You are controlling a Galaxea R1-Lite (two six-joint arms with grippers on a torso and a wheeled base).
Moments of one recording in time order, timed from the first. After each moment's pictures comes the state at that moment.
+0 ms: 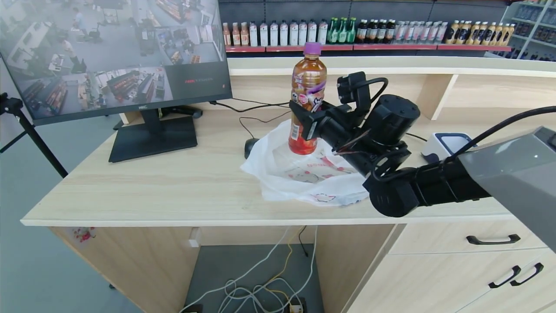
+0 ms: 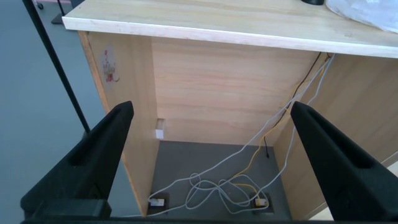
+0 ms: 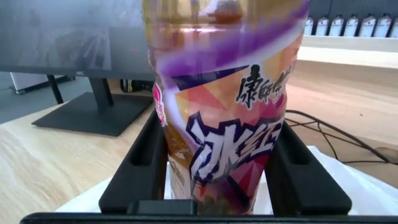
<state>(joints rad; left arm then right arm) 0.00 0.00 0.00 0.00 0.00 -0.01 0.54 2.17 -1.41 -1.16 0.10 -0.03</state>
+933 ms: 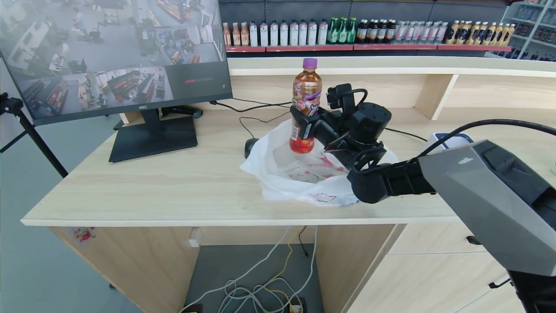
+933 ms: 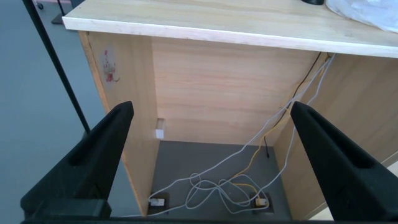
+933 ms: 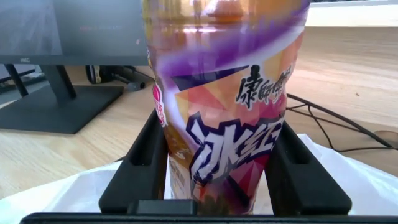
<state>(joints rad) 0.00 0.00 0.00 0.00 0.00 -0.01 0.47 2.37 -1.69 -1.05 0.08 0.00</state>
